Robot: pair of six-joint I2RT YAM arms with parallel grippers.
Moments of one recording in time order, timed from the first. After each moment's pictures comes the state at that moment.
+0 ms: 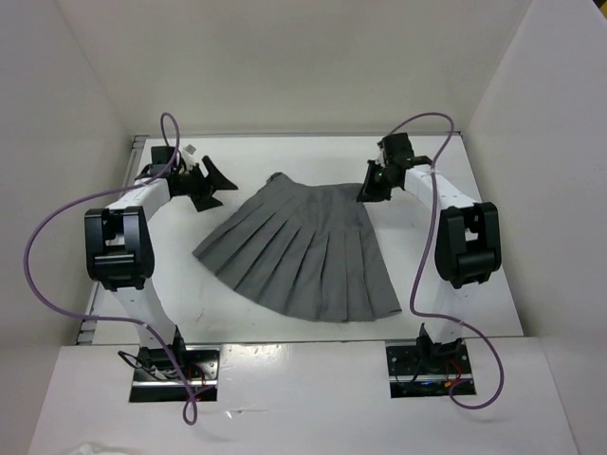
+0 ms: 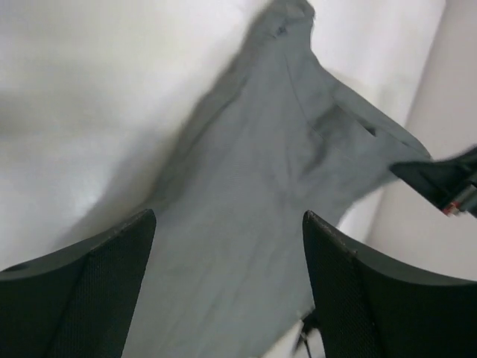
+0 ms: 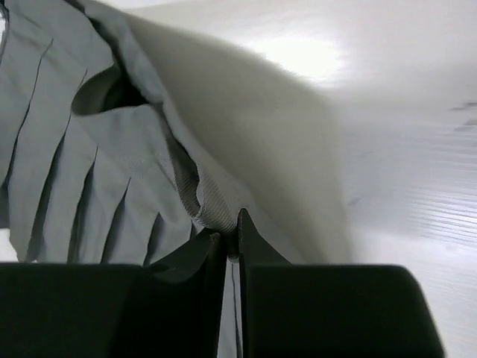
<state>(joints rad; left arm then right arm) 0.11 1.87 1.29 -0.31 0.69 -0.58 0.18 1.87 1.43 -0.54 -0.28 0.42</state>
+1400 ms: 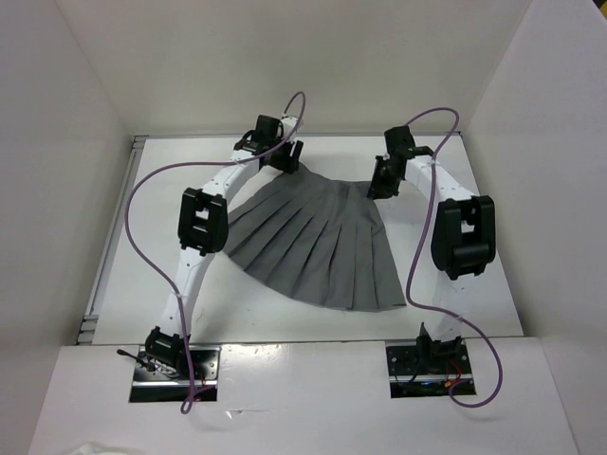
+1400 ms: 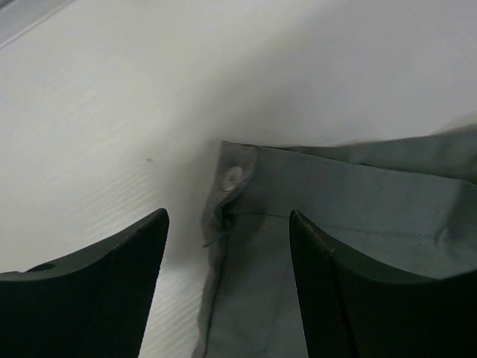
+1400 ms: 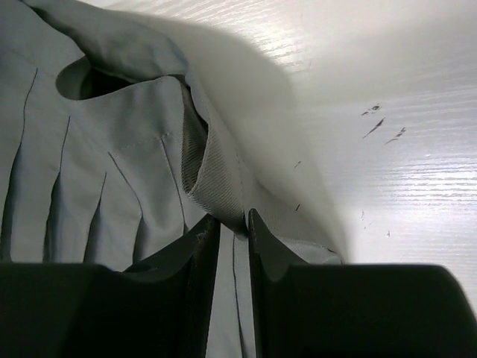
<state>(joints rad) -0.32 2.60 2.38 -0.47 0.19 0.10 0.14 1.95 1.57 -0.67 -0.10 0.45</state>
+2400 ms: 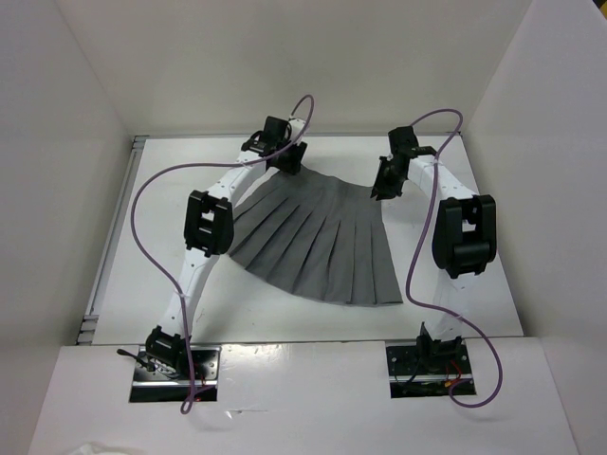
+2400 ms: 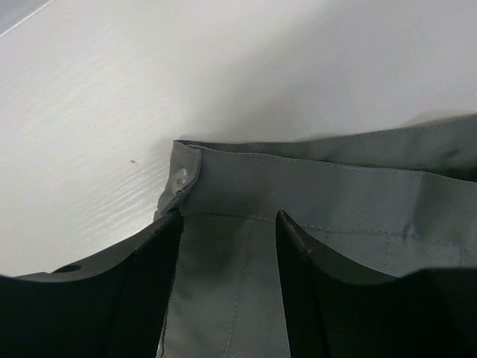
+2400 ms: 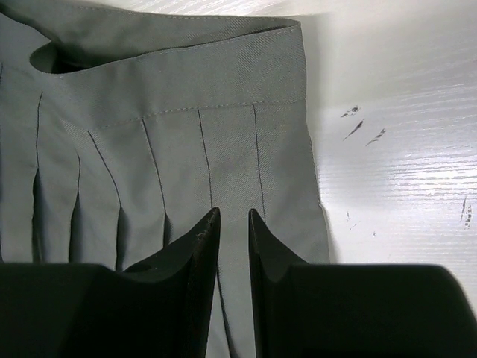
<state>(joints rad) -0.36 2.64 2.46 -0.54 0.15 0.10 0.12 1.96 1.57 -0.68 -0.10 0.45</state>
